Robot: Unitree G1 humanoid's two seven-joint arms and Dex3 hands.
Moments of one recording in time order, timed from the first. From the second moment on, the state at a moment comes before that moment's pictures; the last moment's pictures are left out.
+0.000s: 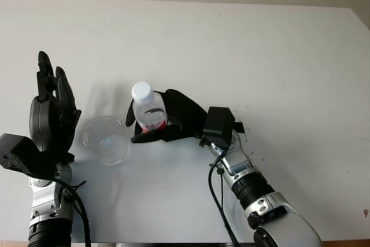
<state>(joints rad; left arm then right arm) -0.24 0.24 0.35 0.30 -0.30 -0.34 -0.20 -0.63 0.00 0.23 0.70 -0.09 -0.51 0.56</state>
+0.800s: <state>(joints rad) -0.24 0.24 0.35 0.30 -0.30 -0.34 -0.18 -0.88 -0.06 0.16 0.88 -0.19 -0.54 0.23</state>
